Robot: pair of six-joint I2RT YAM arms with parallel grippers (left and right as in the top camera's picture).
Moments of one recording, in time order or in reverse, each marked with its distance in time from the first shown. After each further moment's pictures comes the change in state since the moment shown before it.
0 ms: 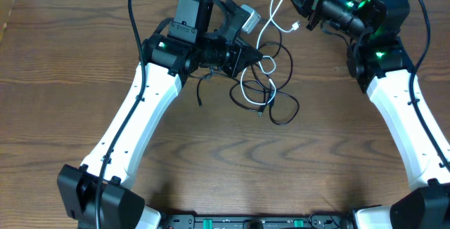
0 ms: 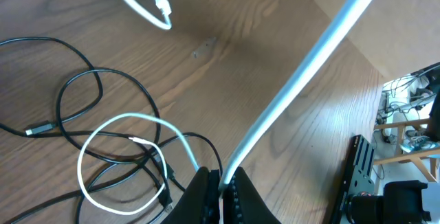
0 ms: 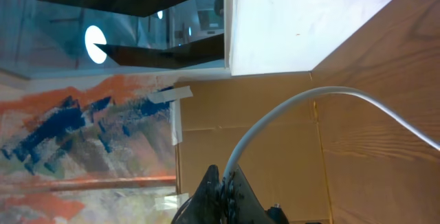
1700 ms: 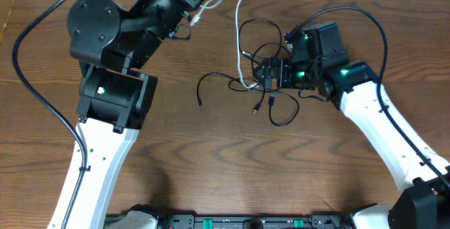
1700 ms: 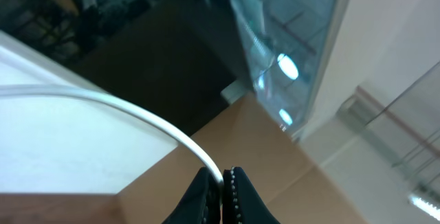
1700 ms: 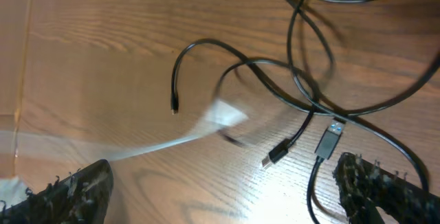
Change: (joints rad) left arm 0.062 -0.312 -0.002 0.903 -0.315 -1.227; right arm 0.175 -0.003 -0.151 -0.793 0.321 -1.215
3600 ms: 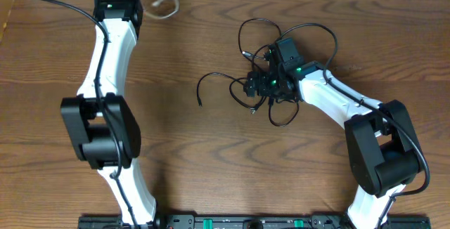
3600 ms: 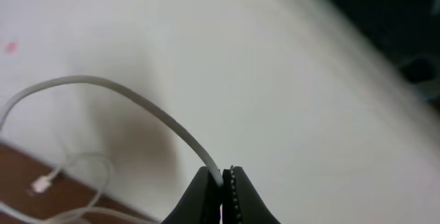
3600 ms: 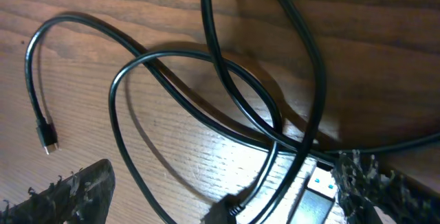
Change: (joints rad) left arm 0.349 0.732 0.256 -0.063 -0.374 0.479; right arm 0.074 0.369 -0.005 0.157 0.144 0.062
